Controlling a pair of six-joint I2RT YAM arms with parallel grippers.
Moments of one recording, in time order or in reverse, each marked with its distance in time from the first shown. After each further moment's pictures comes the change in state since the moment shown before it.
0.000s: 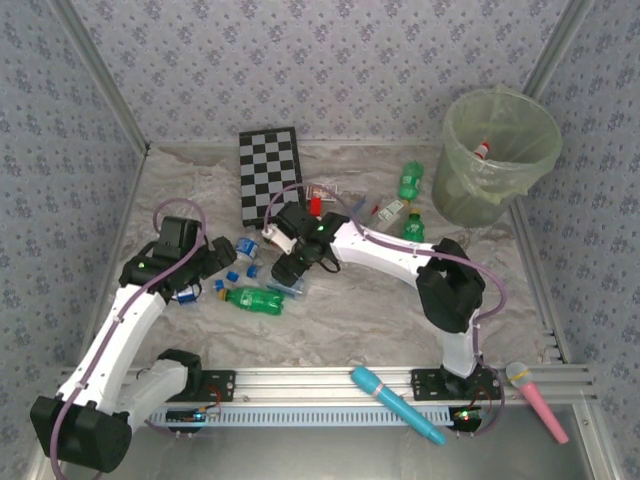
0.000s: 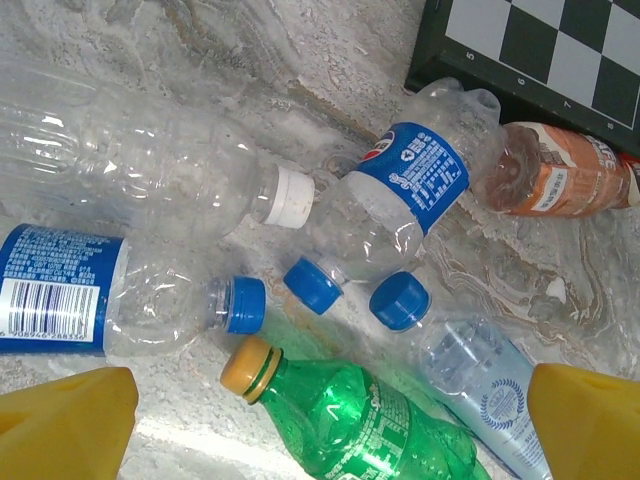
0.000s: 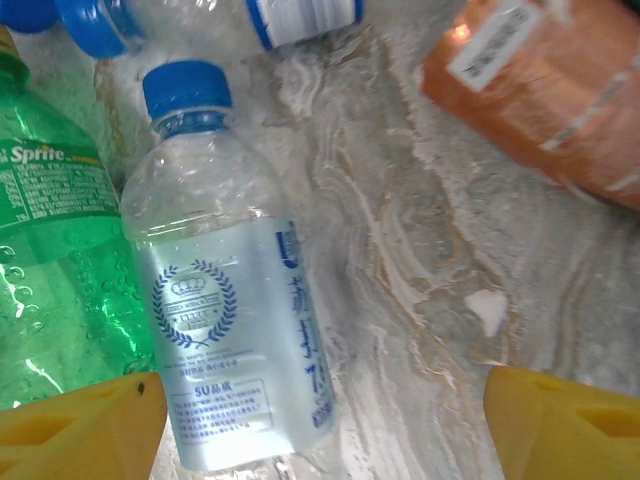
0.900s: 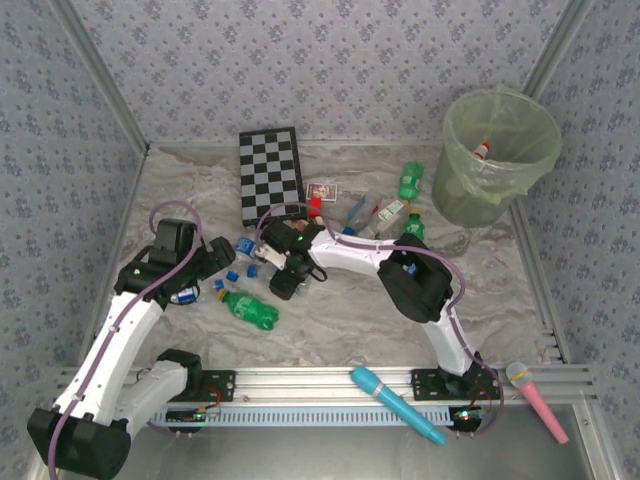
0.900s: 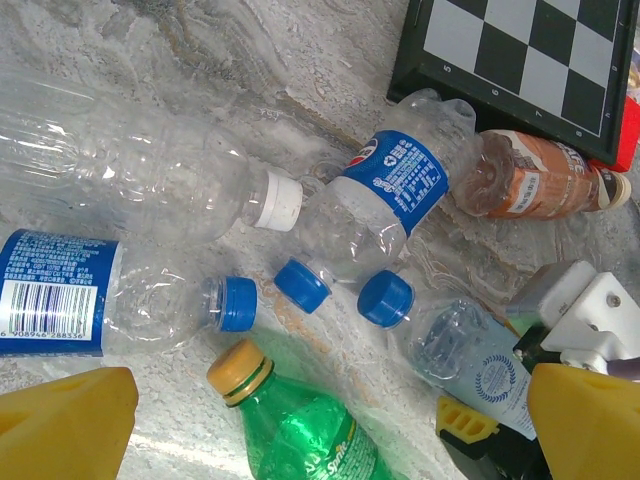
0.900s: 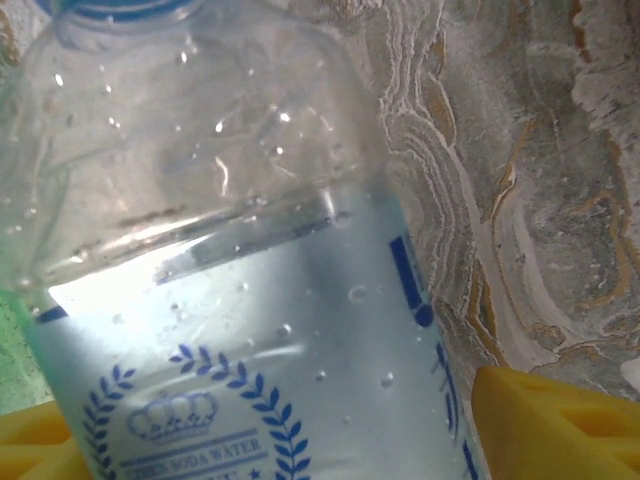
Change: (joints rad) left arm 0.000 -0.046 -0.005 0.000 0.004 0.000; right arm 0.024 0.196 0.053 -0.004 -0.010 -0.033
